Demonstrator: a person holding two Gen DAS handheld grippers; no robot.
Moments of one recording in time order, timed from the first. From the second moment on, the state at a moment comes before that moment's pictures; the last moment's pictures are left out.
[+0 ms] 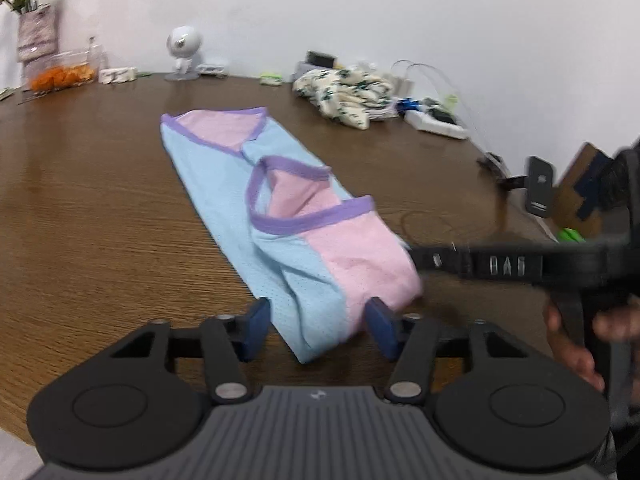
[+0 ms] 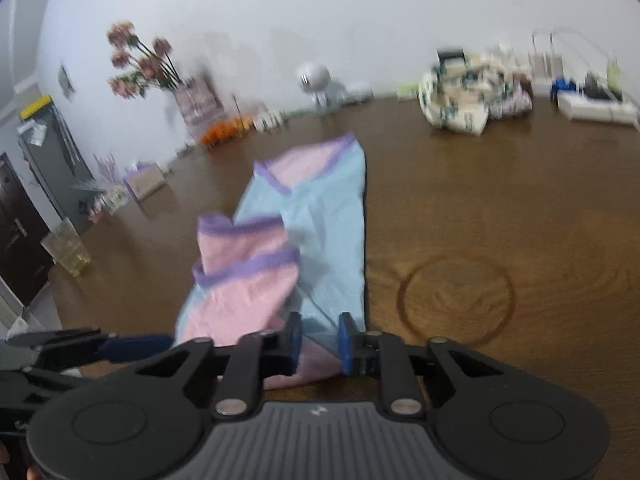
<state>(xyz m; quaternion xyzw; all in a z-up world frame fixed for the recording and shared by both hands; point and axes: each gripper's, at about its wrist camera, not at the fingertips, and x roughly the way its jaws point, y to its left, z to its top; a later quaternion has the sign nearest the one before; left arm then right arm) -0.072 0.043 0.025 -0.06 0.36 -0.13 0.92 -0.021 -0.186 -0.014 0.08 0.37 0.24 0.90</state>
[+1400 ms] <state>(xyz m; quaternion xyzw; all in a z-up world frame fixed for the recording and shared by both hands) -0.035 0.095 0.023 -0.14 0.36 -0.22 0.89 -0.061 -0.143 -0.013 0.15 0.30 0.27 0.90</state>
